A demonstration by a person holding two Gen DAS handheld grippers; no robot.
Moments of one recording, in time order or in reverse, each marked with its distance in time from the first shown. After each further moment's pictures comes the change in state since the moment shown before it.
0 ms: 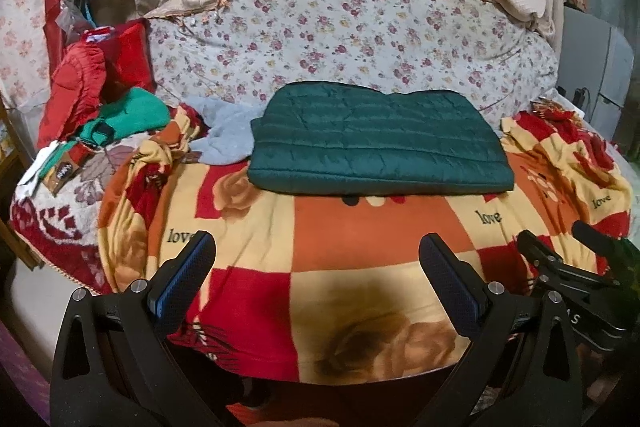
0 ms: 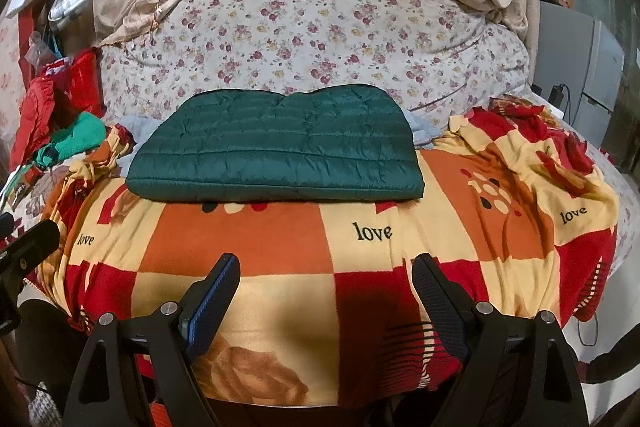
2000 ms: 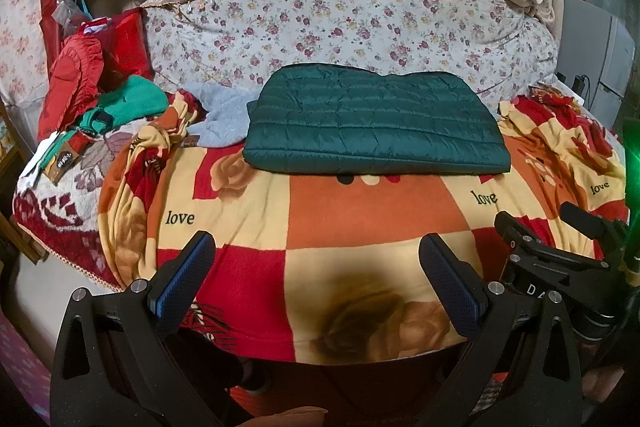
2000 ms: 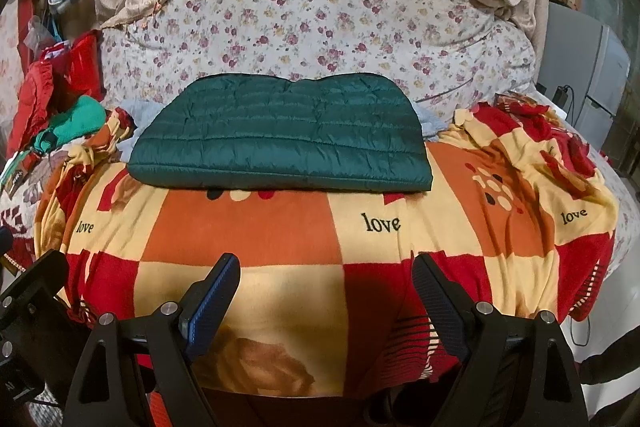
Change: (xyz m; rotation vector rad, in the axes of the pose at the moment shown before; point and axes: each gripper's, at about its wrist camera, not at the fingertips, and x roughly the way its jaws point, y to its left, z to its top) left arm -0.004 -0.011 -0.007 0.017 0.055 0.014; right arm 0.004 0.014 0.001 -0.021 0.057 -0.016
